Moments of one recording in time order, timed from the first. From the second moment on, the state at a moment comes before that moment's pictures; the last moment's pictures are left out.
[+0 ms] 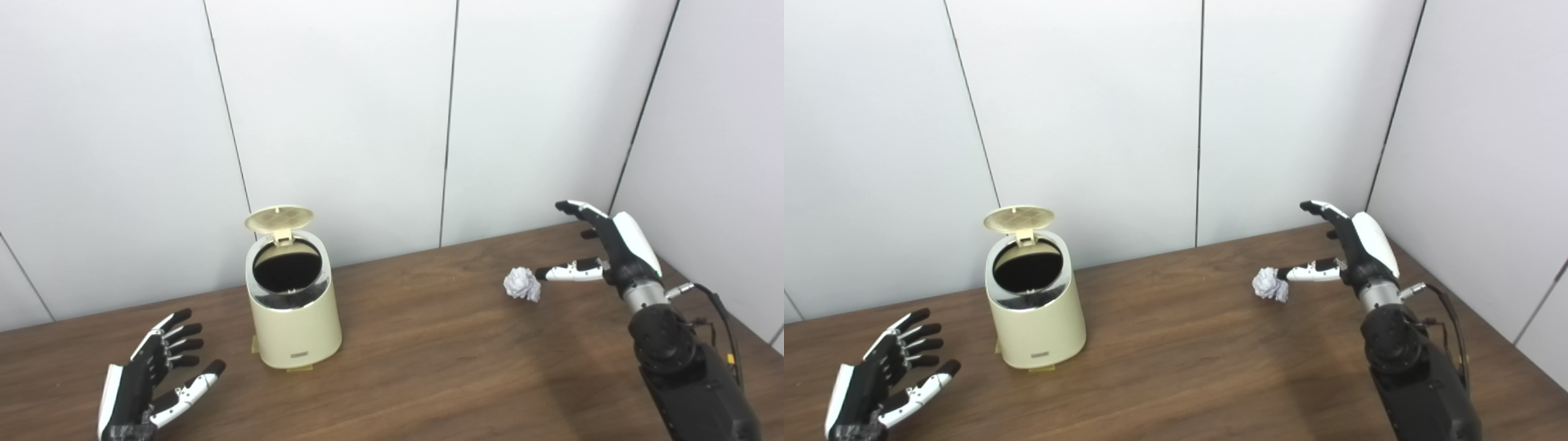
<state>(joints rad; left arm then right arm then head) -0.27 0.17 0.01 0.28 0.09 -0.28 -0.01 -0.30 -0.52 -0.18 0.11 -0.42 0.19 -0.05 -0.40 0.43</state>
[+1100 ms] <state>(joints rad) -0.25 0.17 0.01 0.25 0.08 -0.26 -0.05 -0.43 -0.53 0.01 0.56 -0.44 0.05 -0.17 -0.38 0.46</state>
